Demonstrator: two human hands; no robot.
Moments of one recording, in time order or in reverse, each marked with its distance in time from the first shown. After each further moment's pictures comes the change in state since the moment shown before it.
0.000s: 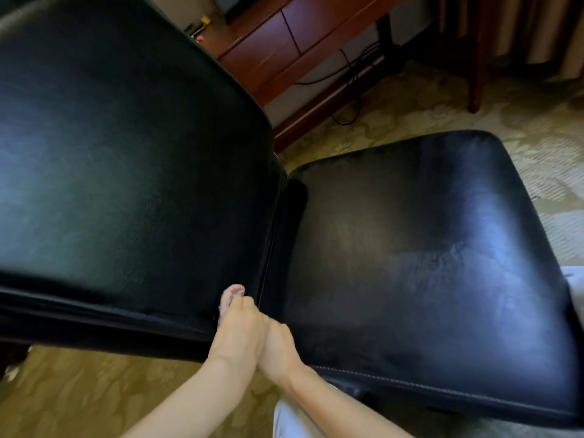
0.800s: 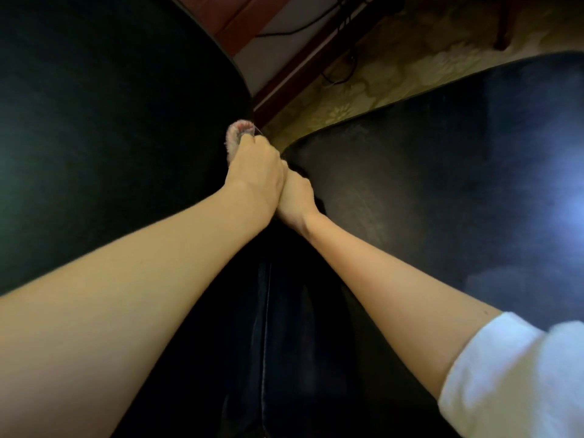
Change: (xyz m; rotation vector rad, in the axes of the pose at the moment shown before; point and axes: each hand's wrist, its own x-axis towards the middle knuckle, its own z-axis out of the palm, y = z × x) left_hand 0.219 -0.116 -0.091 0.237 0.349 -0.122; right_hand 0.249 -0.004 -0.135 0.000 0.413 -0.008
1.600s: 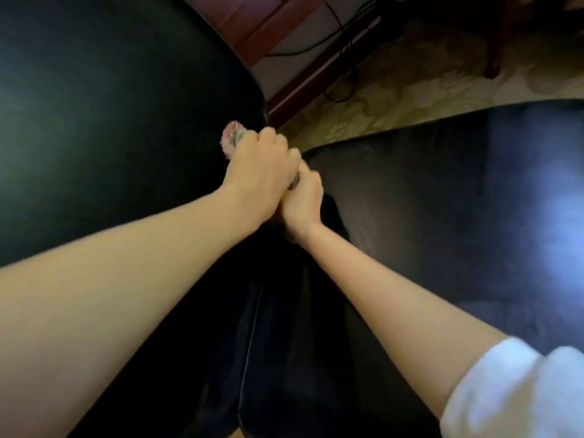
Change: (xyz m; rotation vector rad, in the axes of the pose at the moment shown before) left_hand -0.012 -0.013 -0.024 -0.131 0.312 -0.092; right_hand -0.008 -0.009 -0.021 0.336 0.339 0.004
